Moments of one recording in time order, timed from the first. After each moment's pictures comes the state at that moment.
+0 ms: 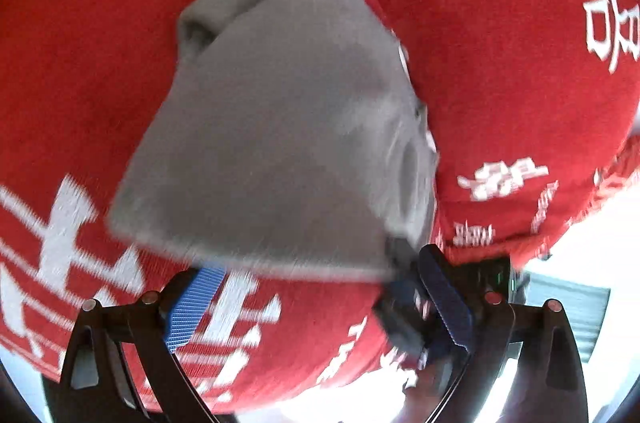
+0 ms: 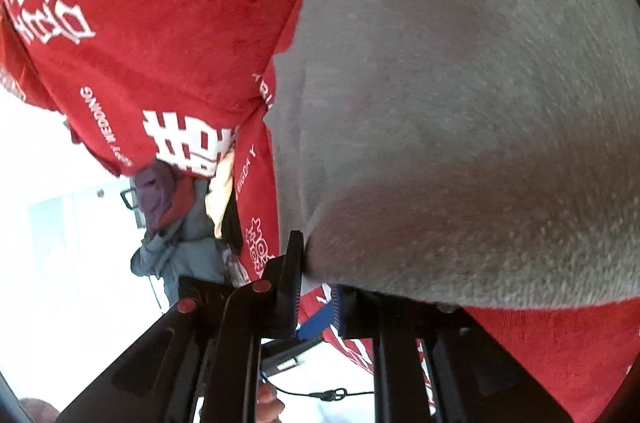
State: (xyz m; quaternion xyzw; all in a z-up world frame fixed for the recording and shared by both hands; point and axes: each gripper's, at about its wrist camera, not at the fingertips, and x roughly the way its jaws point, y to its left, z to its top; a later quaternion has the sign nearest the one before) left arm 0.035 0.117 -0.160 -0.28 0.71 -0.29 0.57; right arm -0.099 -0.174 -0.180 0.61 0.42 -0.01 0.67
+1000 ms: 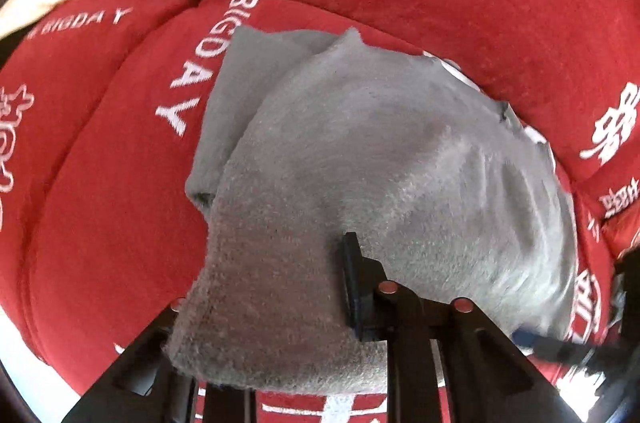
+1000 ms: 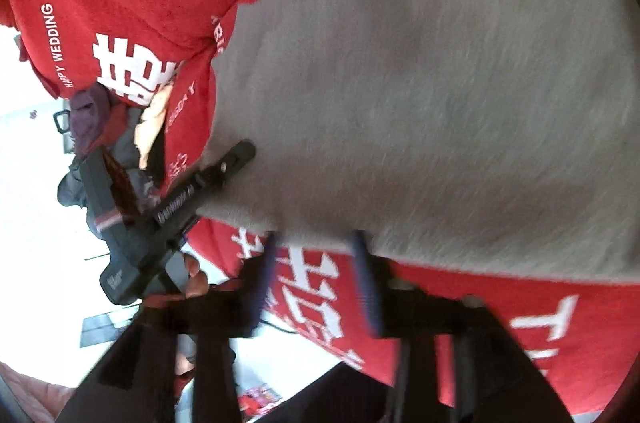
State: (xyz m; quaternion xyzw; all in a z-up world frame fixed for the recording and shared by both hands) left arm 0.057 0.061 -0.134 0.04 0.61 -0.24 0.75; right arm -0.105 -0.202 -0.151 0.46 0.57 -0.03 0.68
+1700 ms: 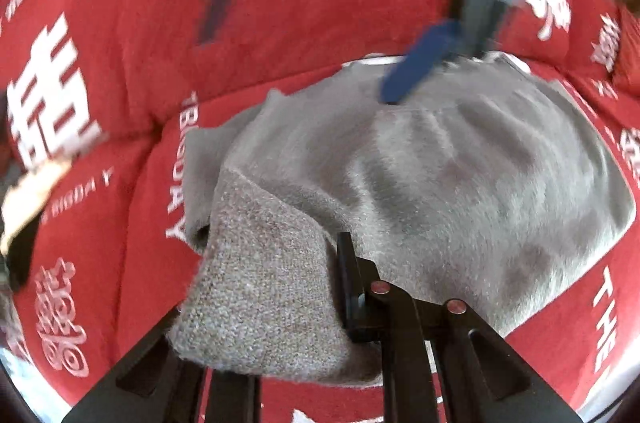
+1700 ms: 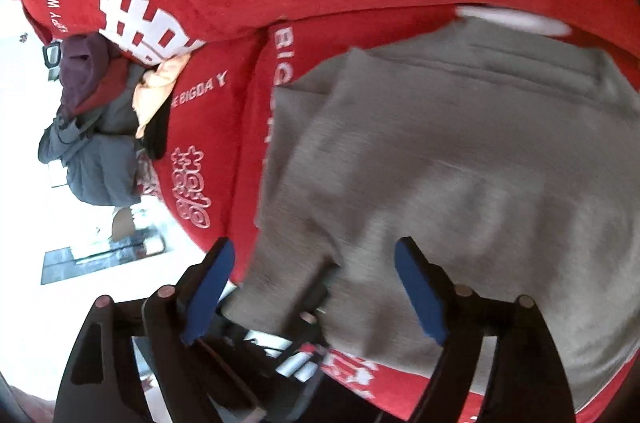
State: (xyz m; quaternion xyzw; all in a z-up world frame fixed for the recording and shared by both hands) left arm 0.006 0.025 -0.107 0.27 0.44 -0.34 0.79; right arm 0.099 -0.180 -0.130 0.36 0.68 0.06 0.64
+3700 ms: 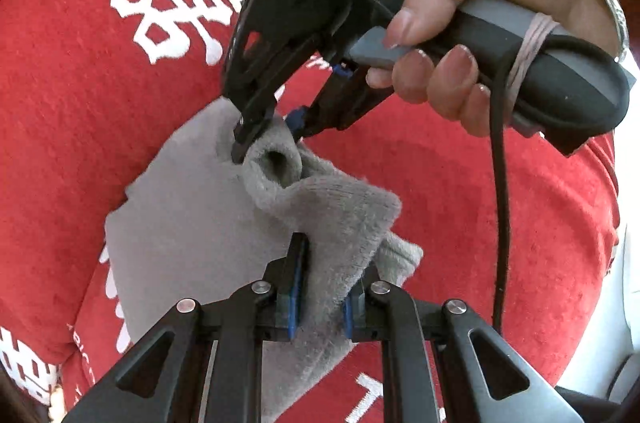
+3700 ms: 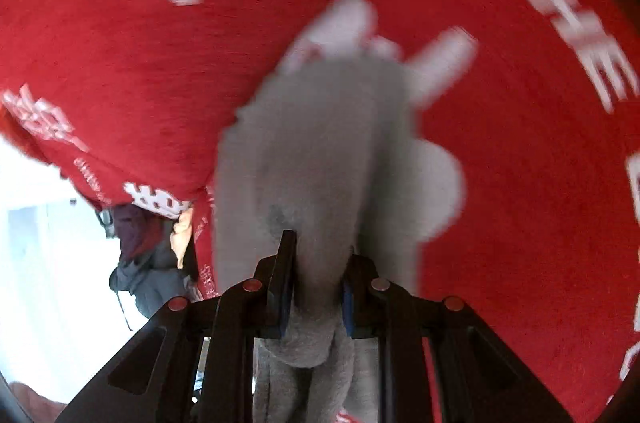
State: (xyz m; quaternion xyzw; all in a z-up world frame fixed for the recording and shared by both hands) left arm -0.198 -0.178 -0.092 0.44 0.31 -0.56 0.63; right arm -0.190 -0.439 -0.172 0.58 0.43 -0.07 0.69
